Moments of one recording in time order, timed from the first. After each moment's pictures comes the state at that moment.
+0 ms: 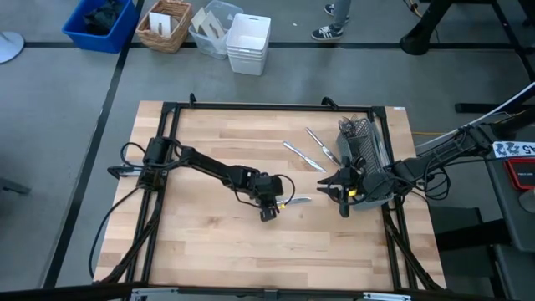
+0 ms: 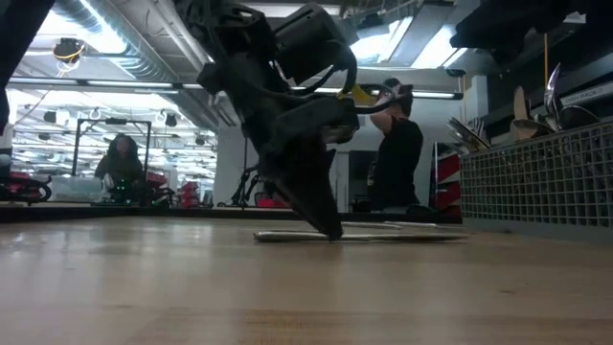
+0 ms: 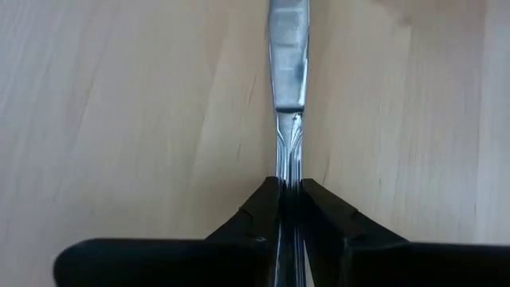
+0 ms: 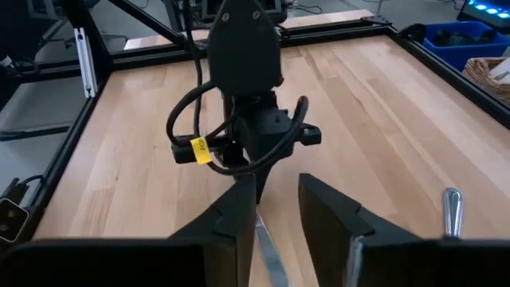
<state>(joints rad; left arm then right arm) -0.09 2.01 1.22 -0.21 0.01 -0.34 0.44 0.91 0.65 -0.19 0.48 0.33</state>
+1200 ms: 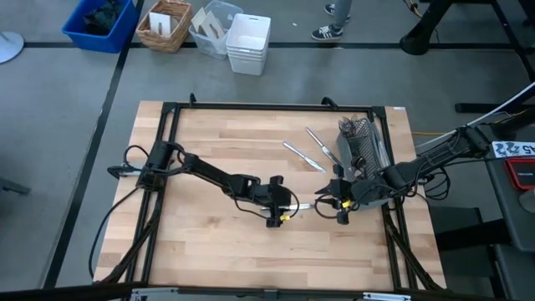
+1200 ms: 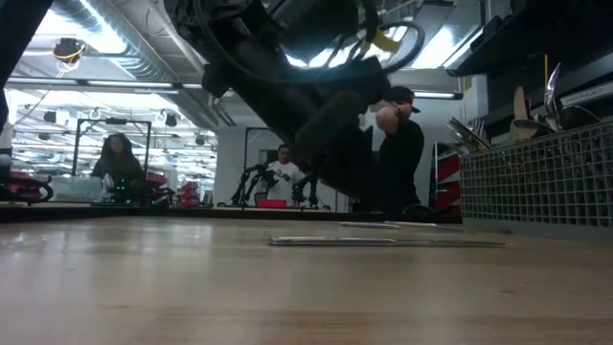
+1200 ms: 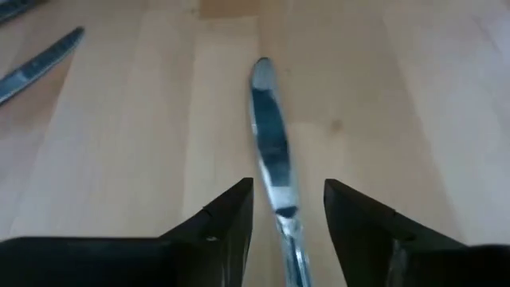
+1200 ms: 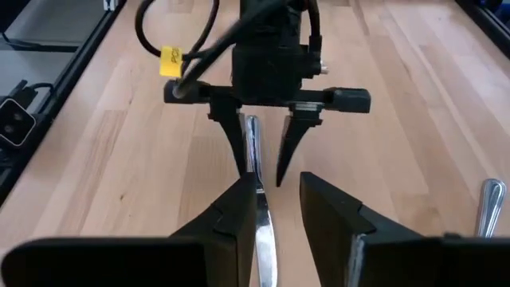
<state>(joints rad) -0.16 2.06 1.22 0.09 -0.13 -0.04 0.44 1.01 0.65 -0.23 0.35 0.23</state>
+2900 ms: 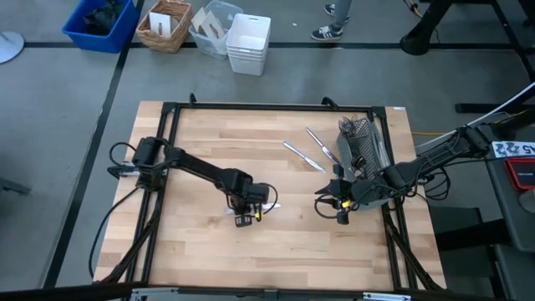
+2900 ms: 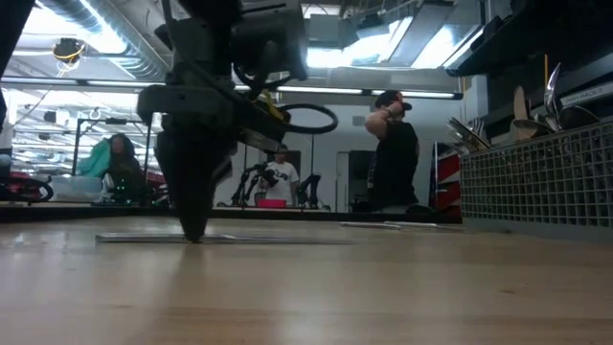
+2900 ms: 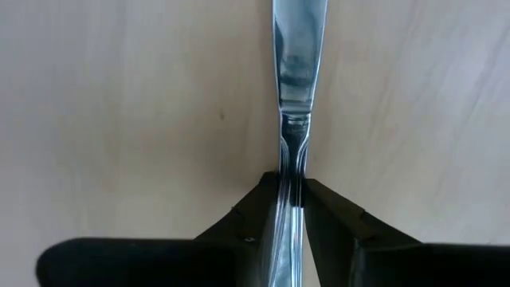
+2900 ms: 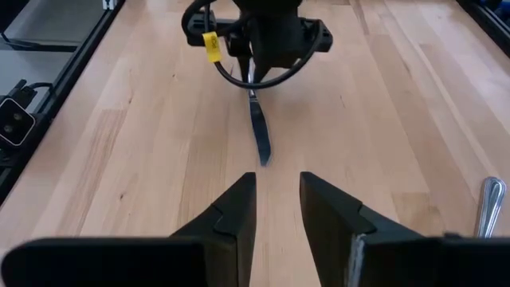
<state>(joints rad) -0.17 1.93 1.22 -0.75 0.10 -0.37 0.44 1.01 0.65 -0.23 0.35 0.23</state>
